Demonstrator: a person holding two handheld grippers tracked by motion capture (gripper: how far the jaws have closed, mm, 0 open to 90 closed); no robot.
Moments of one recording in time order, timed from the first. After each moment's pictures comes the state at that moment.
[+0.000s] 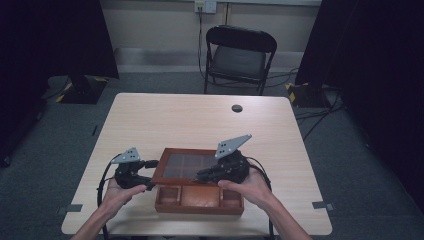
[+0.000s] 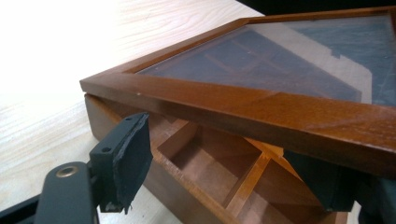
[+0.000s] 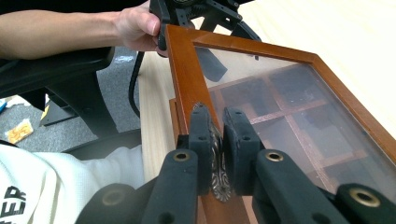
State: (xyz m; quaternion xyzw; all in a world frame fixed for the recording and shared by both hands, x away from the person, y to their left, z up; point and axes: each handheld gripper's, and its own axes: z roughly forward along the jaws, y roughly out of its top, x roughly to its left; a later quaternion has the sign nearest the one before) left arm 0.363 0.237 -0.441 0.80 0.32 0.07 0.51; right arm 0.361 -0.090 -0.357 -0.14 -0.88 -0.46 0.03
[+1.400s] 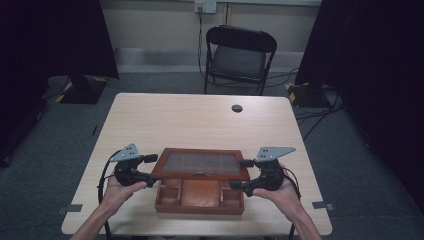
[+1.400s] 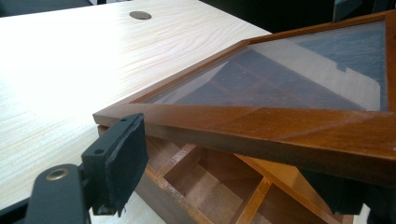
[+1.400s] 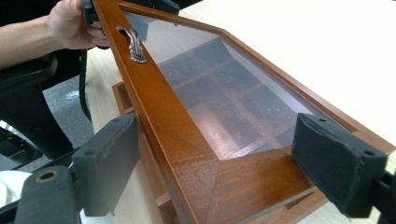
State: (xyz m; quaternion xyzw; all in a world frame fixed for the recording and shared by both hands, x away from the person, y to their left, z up) left arm 0.364 0.234 -0.426 0.78 0.31 0.09 0.53; right arm 0.350 -0.178 -0.381 -0.25 -0.83 -0.49 -0.04
